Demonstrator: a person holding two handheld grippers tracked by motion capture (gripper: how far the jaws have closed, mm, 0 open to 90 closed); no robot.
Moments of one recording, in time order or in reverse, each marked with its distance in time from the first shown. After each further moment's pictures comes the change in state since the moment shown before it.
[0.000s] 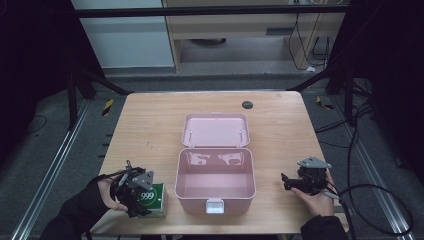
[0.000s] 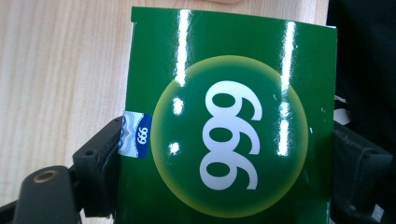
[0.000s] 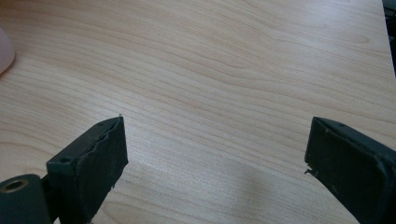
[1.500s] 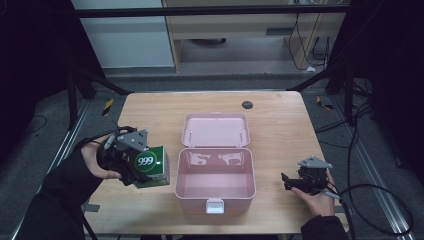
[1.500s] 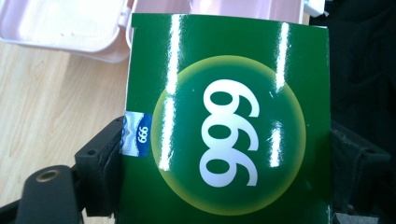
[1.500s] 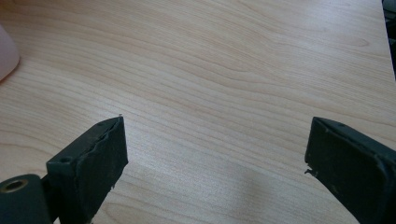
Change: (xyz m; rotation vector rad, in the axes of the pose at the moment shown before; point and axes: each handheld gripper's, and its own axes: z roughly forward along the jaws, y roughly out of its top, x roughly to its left) left arm 0.010 0.067 -0.122 -0.122 0.105 0.006; right arm -0.001 0.001 -0.001 -0.011 0.006 -0.004
